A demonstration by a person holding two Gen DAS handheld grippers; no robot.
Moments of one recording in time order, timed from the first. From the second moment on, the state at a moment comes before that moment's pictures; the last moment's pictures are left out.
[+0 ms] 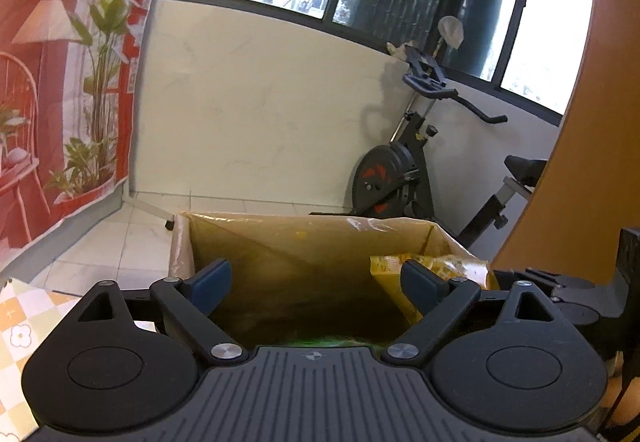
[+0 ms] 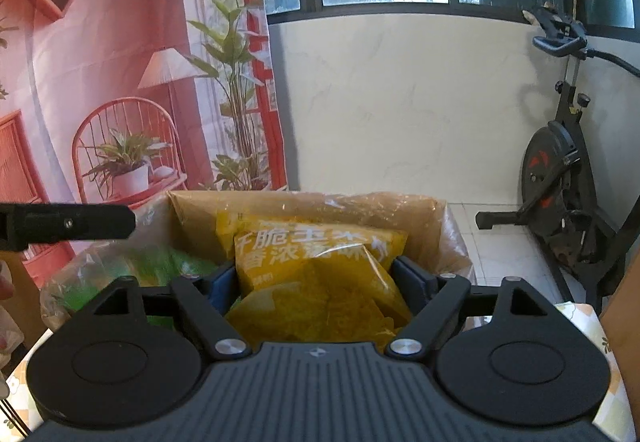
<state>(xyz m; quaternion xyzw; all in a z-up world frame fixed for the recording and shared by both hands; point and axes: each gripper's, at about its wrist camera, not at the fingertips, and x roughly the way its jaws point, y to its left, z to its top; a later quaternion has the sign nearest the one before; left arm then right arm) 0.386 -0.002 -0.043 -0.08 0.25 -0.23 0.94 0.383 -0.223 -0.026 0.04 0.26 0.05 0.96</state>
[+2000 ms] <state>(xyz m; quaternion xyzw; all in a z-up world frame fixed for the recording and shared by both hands) 0.265 0.066 -0.117 -0.10 0.33 -0.21 0.92 0.231 -0.131 -0.105 0.08 0.38 0.07 0.92</state>
